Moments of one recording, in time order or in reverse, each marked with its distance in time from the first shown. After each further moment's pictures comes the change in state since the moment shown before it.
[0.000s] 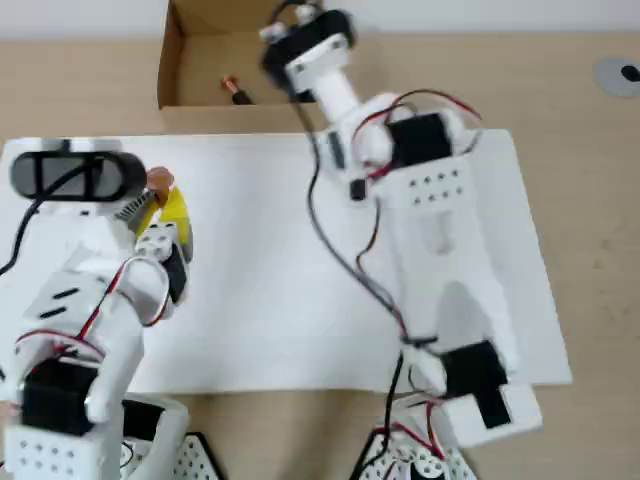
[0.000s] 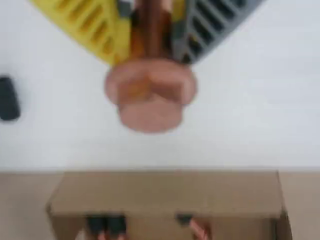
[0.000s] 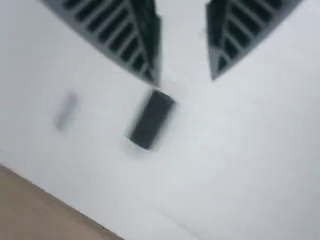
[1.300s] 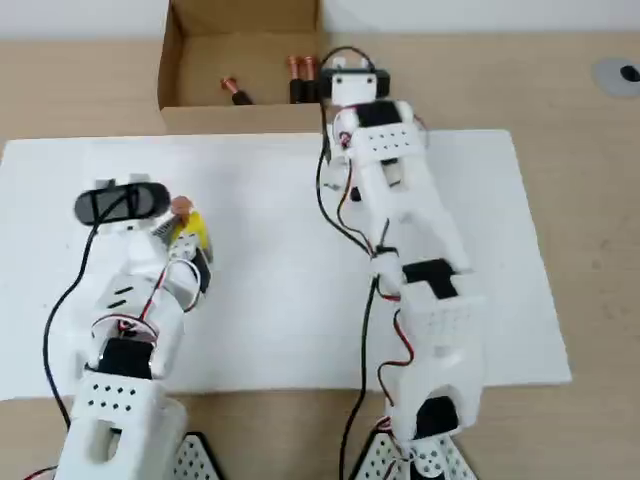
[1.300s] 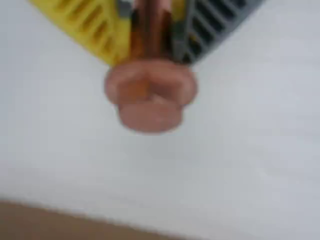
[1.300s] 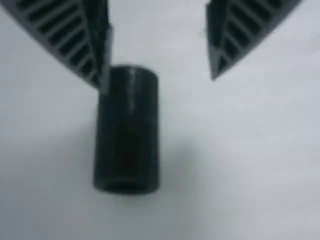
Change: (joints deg) left arm -4.9 0.1 42.6 -43.2 8.0; right arm 2.6 33.2 -4.0 -6.6 -31.0
